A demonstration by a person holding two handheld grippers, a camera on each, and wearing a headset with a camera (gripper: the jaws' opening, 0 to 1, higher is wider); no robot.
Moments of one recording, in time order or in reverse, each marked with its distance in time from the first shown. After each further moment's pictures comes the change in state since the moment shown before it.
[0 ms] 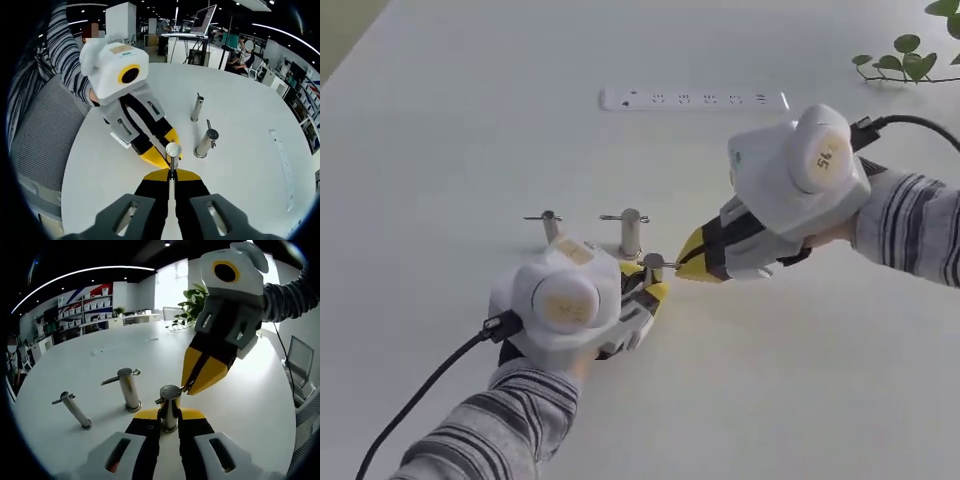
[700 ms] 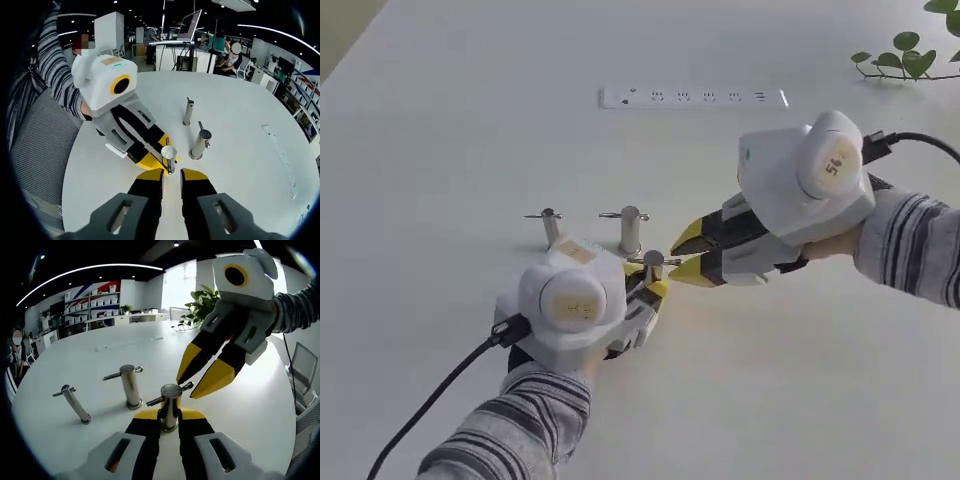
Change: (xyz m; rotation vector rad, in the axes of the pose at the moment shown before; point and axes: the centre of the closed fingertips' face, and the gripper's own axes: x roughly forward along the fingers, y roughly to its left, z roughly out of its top) left arm 0.001 0.000 -0.002 -0.040 0.001 0.031; right arm -0.005 -0.005 0.001 0.092 -0.070 -0.066
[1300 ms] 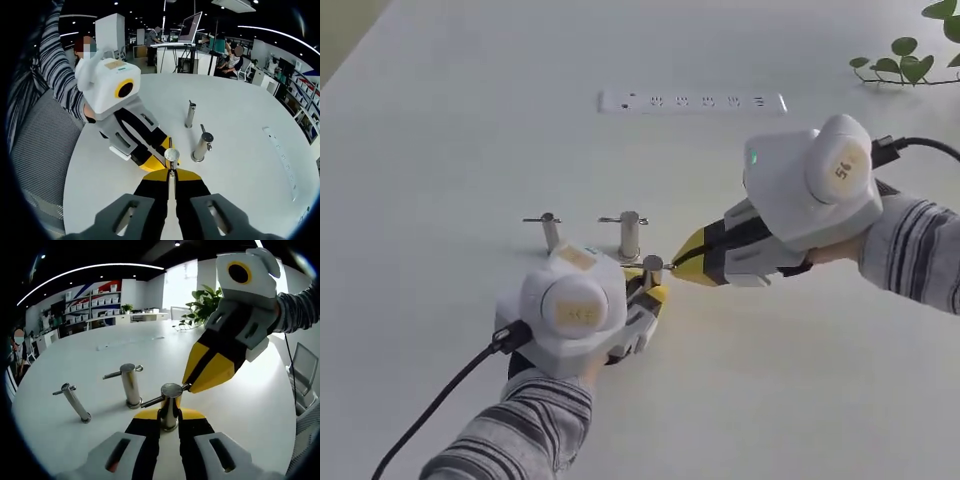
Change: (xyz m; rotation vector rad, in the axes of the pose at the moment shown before) left arm 0.001 0.001 -0.001 -0.009 0.004 0.006; right arm 0.000 0.003 0.006 -0.019 -0.016 0.015
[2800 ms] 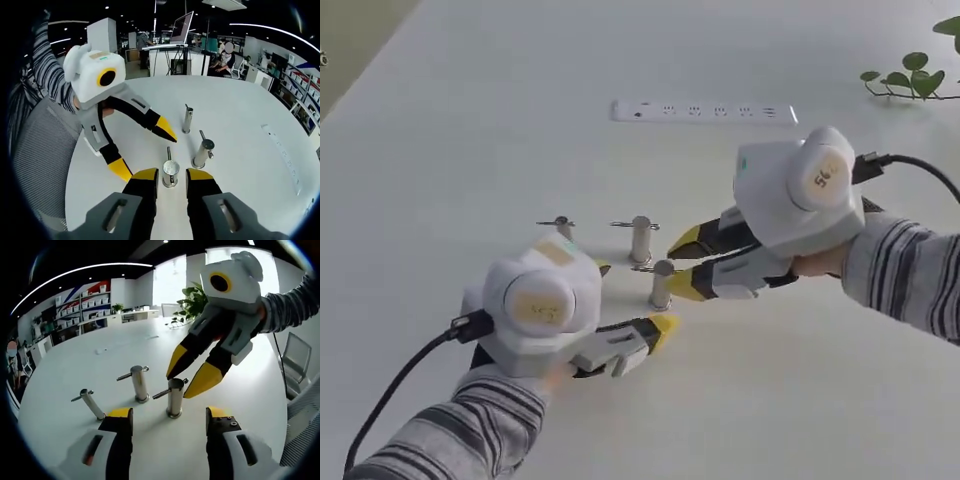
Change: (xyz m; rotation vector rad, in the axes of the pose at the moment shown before) left arm -0.041 0.009 0.005 0.079 0.036 -0.062; right arm 0.016 0.002 0.013 0.073 -0.016 -0.036
